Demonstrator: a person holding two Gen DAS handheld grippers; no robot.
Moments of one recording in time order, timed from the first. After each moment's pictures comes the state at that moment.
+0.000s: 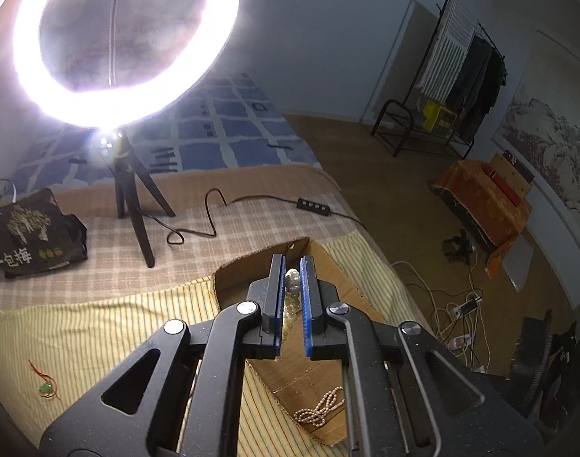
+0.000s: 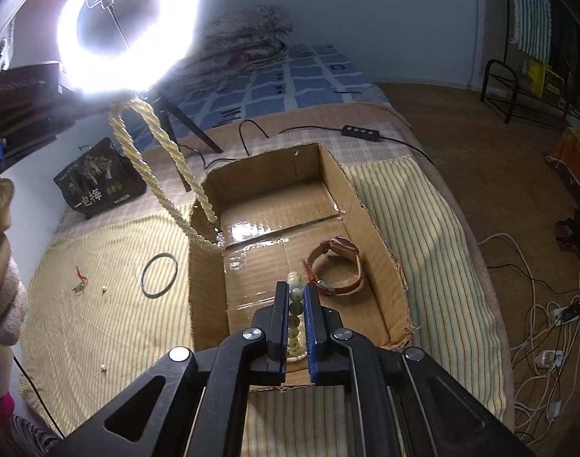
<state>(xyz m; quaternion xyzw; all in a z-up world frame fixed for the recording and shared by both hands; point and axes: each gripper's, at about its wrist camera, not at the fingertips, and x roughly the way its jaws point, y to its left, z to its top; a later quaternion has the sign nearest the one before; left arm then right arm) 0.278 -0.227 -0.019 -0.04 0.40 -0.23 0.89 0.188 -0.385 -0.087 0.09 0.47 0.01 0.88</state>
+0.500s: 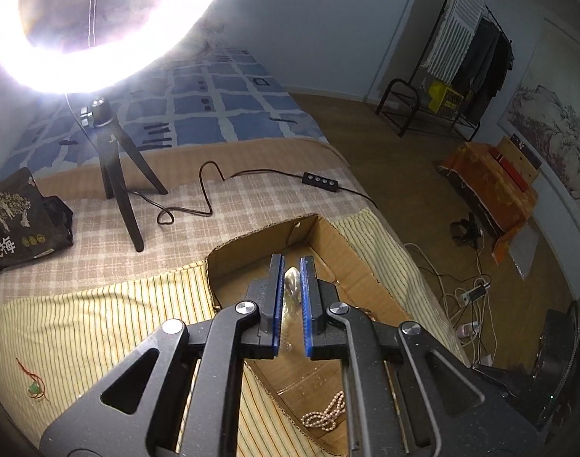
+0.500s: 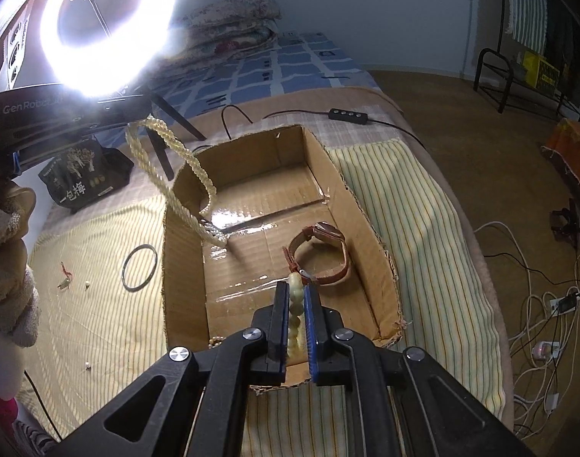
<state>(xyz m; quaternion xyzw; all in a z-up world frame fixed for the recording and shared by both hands) 0.294 -0.241 -0.052 -0.03 0.43 -0.23 0.87 0.193 -0.390 -0.104 0.09 0.49 -0.01 0.87</state>
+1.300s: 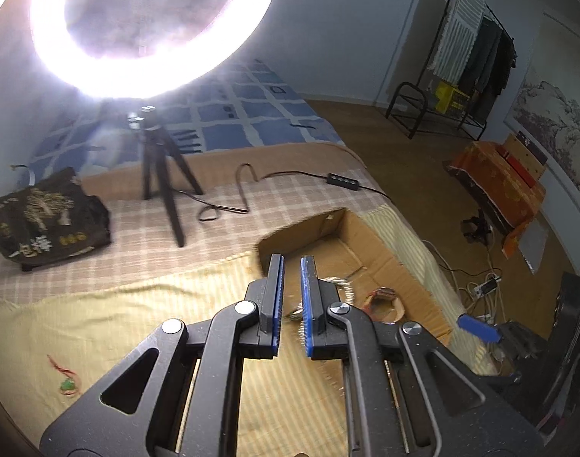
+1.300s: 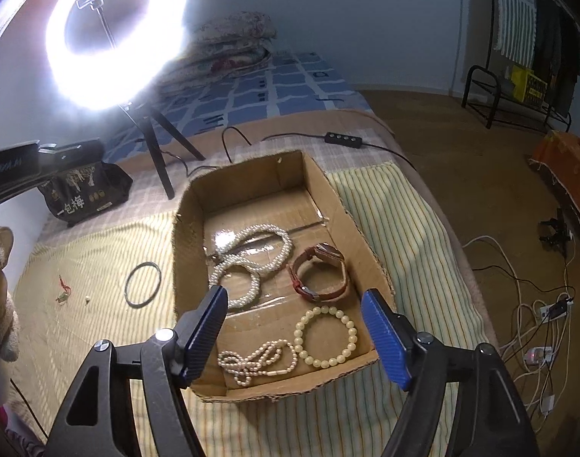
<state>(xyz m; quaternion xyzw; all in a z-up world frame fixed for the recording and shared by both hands) 0.270 -0.187 -0.035 -0.01 0.41 -0.21 0.89 0.188 -0.377 -0.084 0.08 0.46 -0.03 0.88</state>
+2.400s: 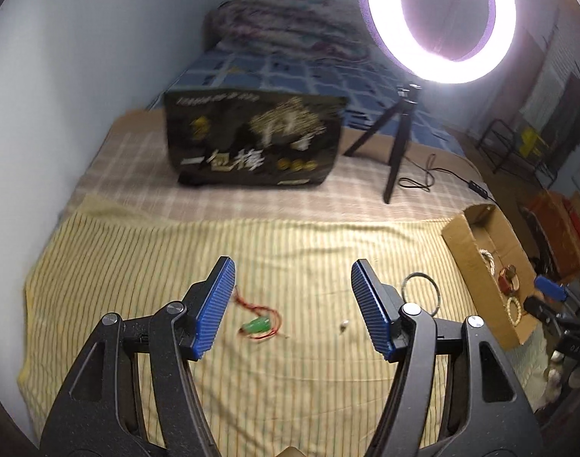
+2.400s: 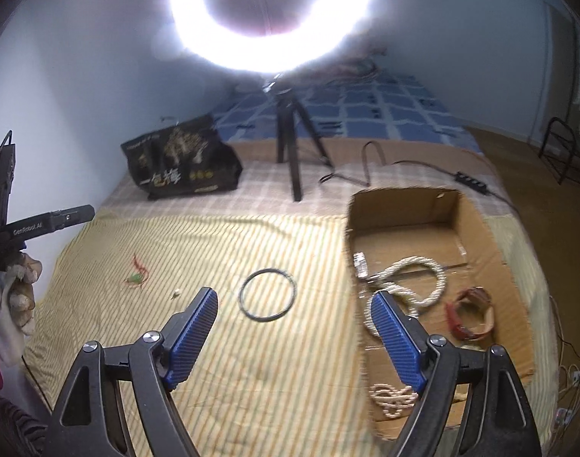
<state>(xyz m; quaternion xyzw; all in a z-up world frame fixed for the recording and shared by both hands) 0.233 0.082 -0.079 -0.08 0.44 -0.05 0.89 0.211 -0.243 -0.082 0.03 0.44 0.12 0.89</state>
